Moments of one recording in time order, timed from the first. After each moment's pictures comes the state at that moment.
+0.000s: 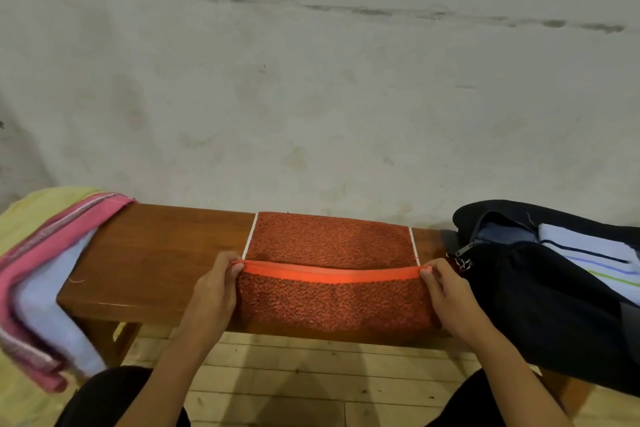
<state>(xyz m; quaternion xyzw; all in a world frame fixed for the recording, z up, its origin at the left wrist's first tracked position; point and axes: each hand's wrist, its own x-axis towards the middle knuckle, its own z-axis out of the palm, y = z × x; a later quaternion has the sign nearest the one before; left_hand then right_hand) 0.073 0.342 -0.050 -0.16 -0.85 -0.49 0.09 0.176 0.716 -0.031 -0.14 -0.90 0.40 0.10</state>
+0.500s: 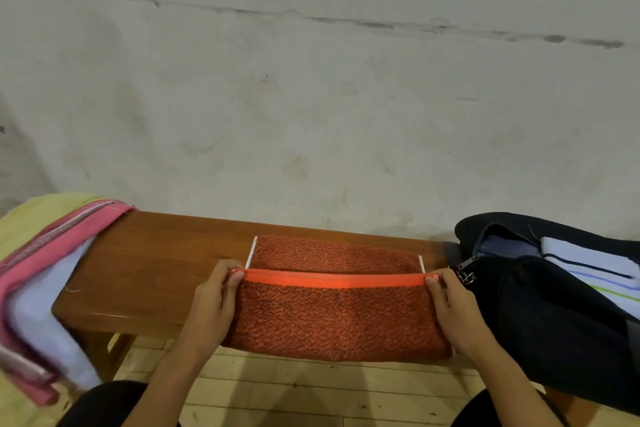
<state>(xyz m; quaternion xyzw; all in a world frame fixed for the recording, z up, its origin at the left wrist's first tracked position) 0.064 0.339 -0.057 -0.19 -0.83 -0.50 0.13 0.173 0.717 -0.033 -0.16 -0.89 0.41 0.14</state>
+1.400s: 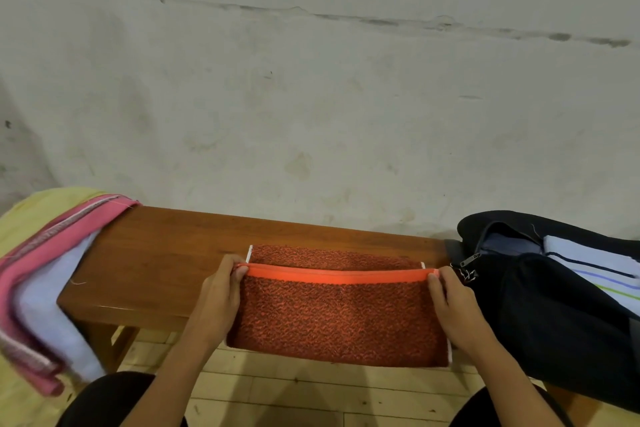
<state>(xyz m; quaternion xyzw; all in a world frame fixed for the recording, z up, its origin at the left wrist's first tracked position) 0.060 0.343 -0.060 -0.15 -0.86 -0.48 0.08 0.175 0.710 -0.025 -0.16 -0.91 0.36 0.11</state>
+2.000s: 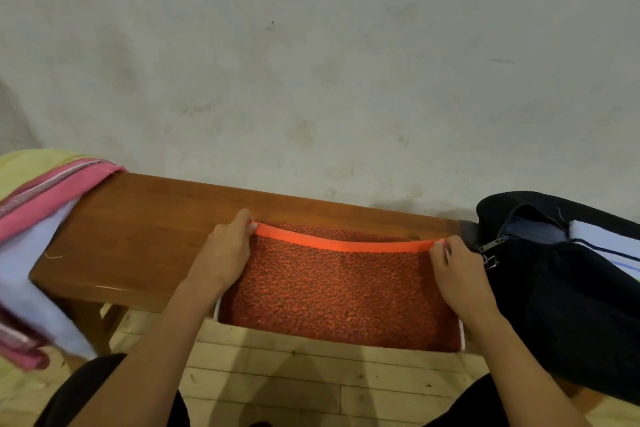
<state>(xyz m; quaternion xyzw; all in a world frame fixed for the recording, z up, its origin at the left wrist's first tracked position) 0.004 0.361 -0.057 -0.12 -0.93 -0.33 0.03 0.131 0.708 -0.033 -0.24 -0.92 0.28 0.15</state>
